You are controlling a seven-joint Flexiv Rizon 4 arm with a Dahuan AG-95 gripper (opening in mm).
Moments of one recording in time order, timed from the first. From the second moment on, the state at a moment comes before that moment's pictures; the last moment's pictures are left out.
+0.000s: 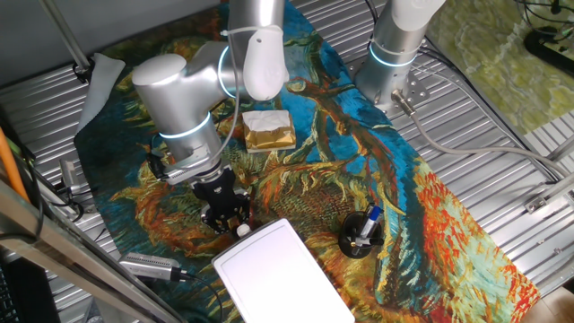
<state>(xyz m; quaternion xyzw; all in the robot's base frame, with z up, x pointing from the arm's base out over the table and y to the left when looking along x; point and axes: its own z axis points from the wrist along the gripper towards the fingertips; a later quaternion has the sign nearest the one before) 0.580 0.235 0.058 -0.69 0.68 0.19 0.16</state>
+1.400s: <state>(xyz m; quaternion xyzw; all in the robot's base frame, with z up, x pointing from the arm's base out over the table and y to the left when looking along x) 0.577 0.230 0.060 -0.70 0.67 0.18 0.16</state>
